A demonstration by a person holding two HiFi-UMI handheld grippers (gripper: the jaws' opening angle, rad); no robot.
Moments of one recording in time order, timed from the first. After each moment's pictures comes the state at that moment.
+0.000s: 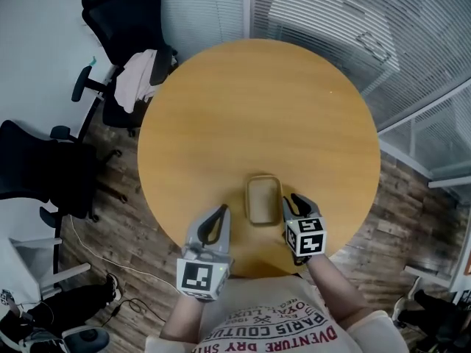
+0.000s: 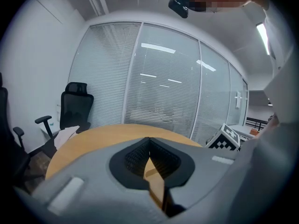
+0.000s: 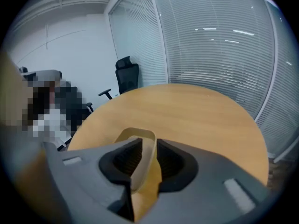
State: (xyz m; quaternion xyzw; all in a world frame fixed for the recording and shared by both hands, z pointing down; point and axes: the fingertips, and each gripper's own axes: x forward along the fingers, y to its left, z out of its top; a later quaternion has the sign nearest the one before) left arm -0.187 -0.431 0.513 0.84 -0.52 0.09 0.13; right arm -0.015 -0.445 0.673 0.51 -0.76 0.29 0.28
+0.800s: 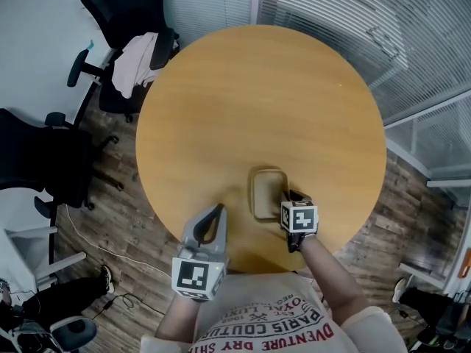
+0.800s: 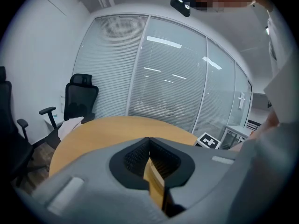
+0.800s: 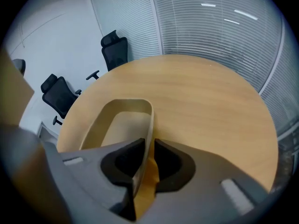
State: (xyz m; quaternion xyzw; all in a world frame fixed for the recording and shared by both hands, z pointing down) left arm -0.214 -0.432 0.543 0.83 -0.52 0.12 0.17; right arm -0.025 -0.448 0.770 0.49 -0.69 0.39 0.36
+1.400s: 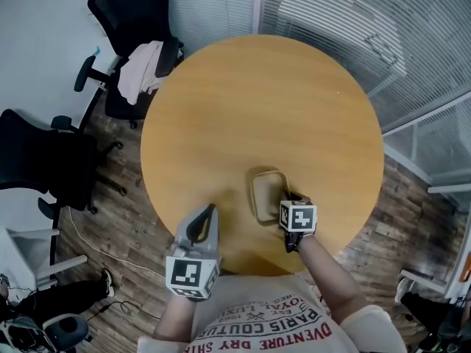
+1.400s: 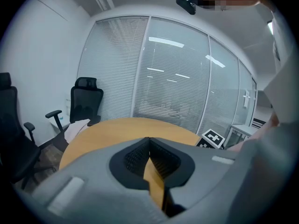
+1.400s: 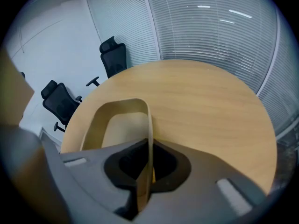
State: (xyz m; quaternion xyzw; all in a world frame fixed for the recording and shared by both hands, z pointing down) left arm -0.231 -0.430 0.532 0.81 -0.54 0.12 0.17; right arm -0.025 -0.459 0.747 0.51 -0.69 0.39 0.34
